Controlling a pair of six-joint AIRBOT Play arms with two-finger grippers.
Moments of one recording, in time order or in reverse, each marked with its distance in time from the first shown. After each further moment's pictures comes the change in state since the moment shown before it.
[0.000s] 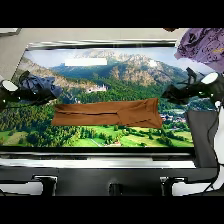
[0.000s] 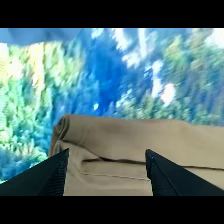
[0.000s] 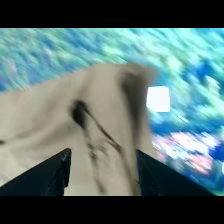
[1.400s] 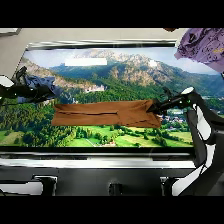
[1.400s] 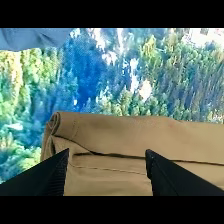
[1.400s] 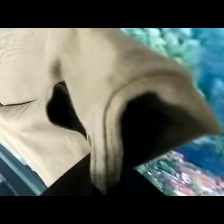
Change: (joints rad) left arm -0.002 -0.001 0.056 -0.003 -0.067 -0.031; right arm 0.066 -0.313 0.000 0.259 0.117 -0.191
